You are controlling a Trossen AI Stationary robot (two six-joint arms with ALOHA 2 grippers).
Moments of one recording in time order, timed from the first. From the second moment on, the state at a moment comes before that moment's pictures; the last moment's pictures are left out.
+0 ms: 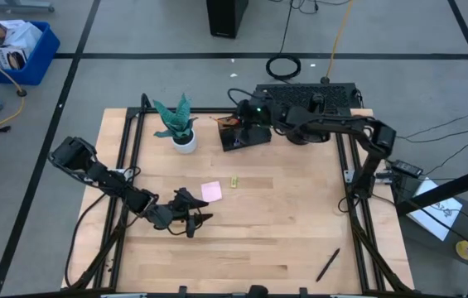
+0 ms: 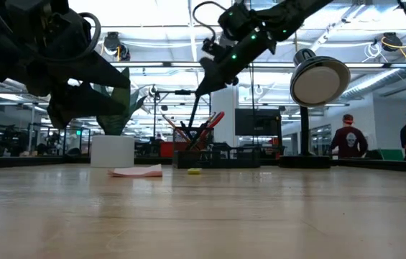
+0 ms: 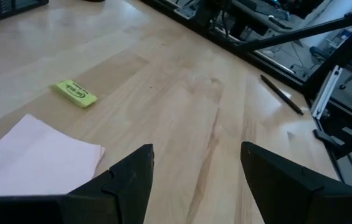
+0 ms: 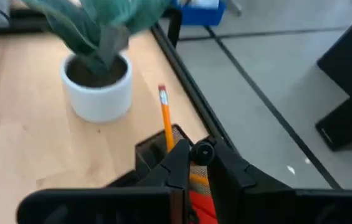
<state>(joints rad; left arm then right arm) -0.55 1.52 0.40 0.72 -0.63 -0.73 -0.41 1.77 1.33 -0.09 0.08 -0.16</state>
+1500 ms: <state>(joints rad) -0.55 1.52 0.40 0.73 -0.63 -0.73 -0.32 1.83 1.42 -0.32 0.02 -0.17</state>
